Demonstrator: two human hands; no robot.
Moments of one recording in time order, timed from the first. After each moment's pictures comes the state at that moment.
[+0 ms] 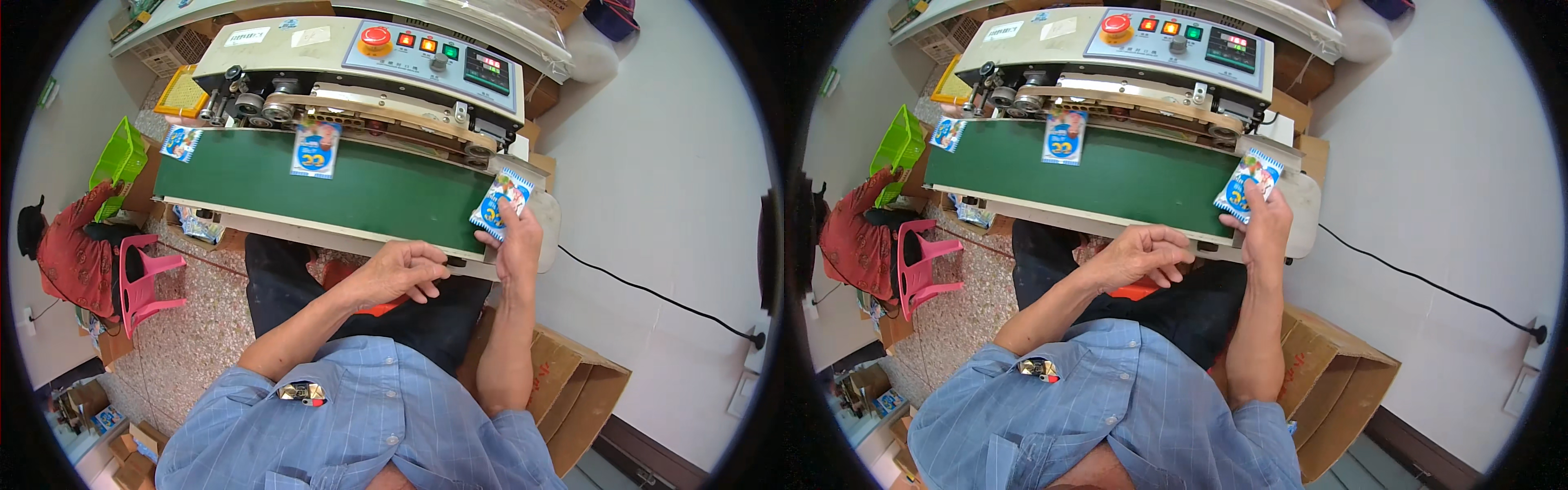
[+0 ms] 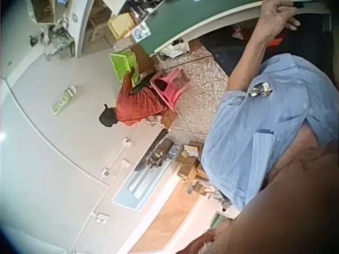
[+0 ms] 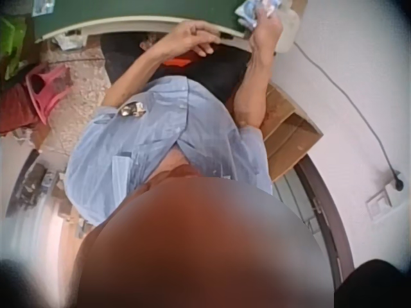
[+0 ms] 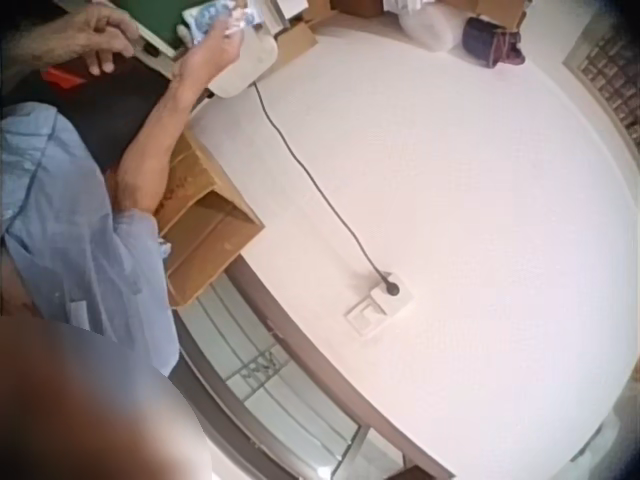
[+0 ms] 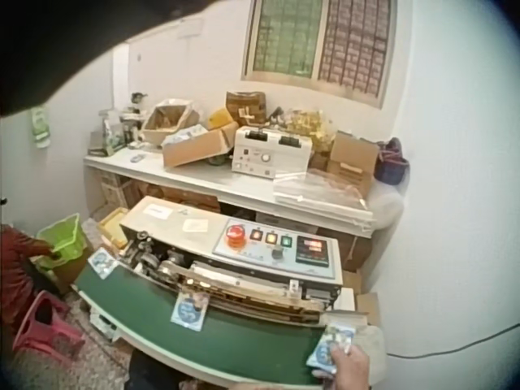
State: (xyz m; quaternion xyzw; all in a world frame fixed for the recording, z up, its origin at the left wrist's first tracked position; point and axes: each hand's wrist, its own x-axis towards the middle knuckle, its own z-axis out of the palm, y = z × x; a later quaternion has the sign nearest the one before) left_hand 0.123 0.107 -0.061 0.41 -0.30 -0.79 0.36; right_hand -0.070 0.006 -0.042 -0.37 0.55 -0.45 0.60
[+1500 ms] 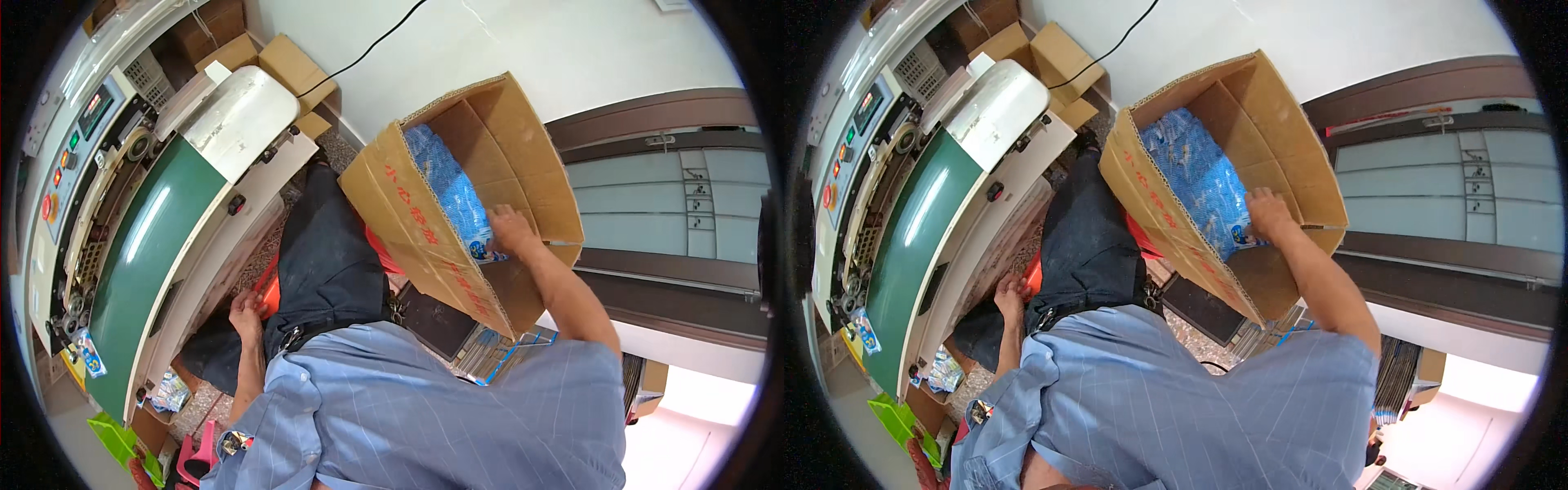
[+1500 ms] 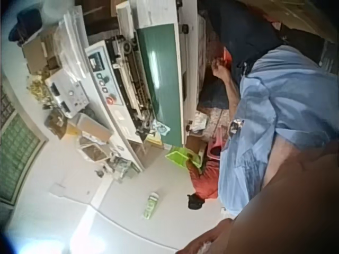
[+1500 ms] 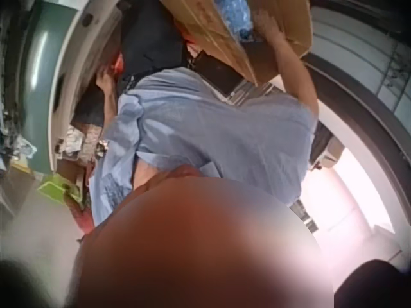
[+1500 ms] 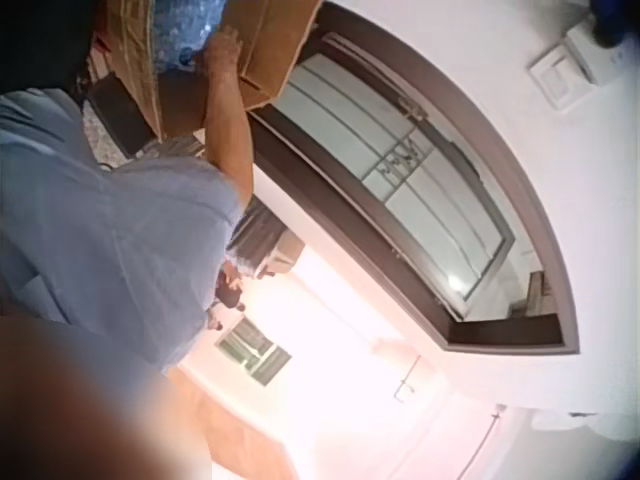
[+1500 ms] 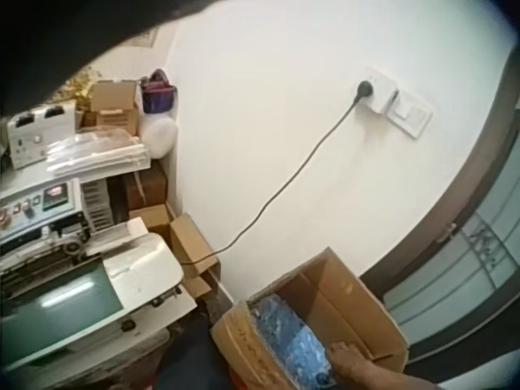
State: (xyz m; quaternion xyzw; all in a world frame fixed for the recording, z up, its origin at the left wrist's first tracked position) left_hand 0.163 0.229 -0.318 0.64 -0.29 -0.63 0.33; right_hand -0.383 0.381 -0.056 -0.53 0.80 0.24 0.15
